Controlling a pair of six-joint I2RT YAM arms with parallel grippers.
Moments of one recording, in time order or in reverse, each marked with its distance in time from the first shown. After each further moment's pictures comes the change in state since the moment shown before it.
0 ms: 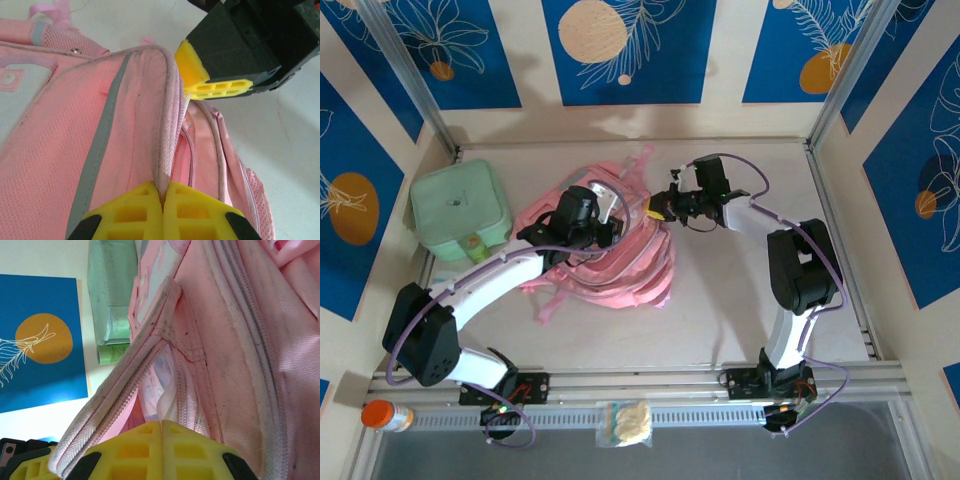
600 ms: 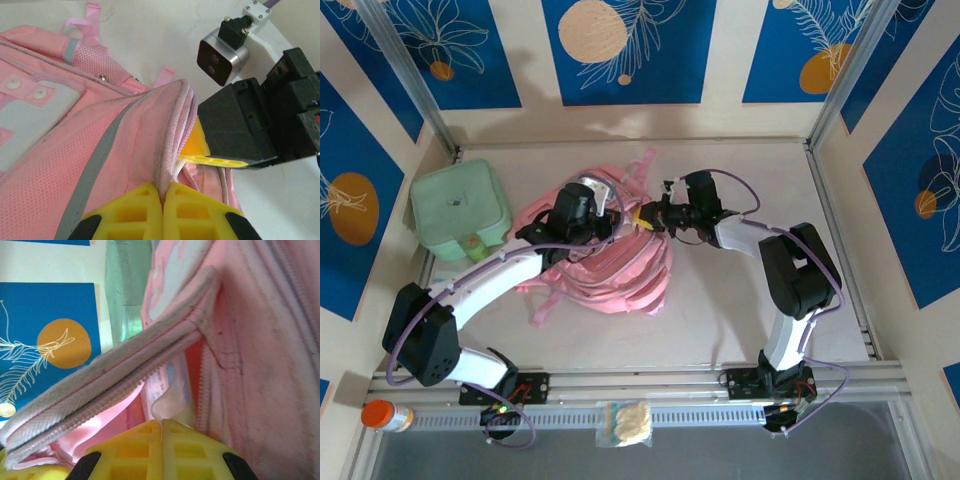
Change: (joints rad) left arm 0.006 0.002 -0.003 0.065 -0.036 -0.146; right arm 0.090 -0.023 -0.180 0.369 0.050 0.257
